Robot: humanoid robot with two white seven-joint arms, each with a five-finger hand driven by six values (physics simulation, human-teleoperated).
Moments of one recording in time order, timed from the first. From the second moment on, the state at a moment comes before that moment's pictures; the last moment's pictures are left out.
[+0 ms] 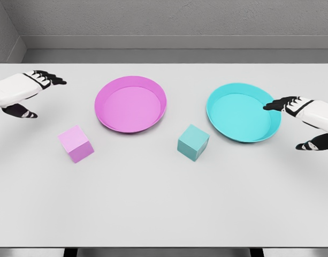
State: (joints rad) left arm -0.58 0.92 -0.57 -1.23 -0.45 -0.61 -0.20; right arm -0.01 -0.99 0.00 -1.75 0.09 -0.49 0.53
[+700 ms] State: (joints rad) left arm -0.48 1.01 -0.58 -1.50 -0.53 -0.61 -0.35; right arm -0.58 -0.85 0.45 -1.73 0.14 -0.33 0.61
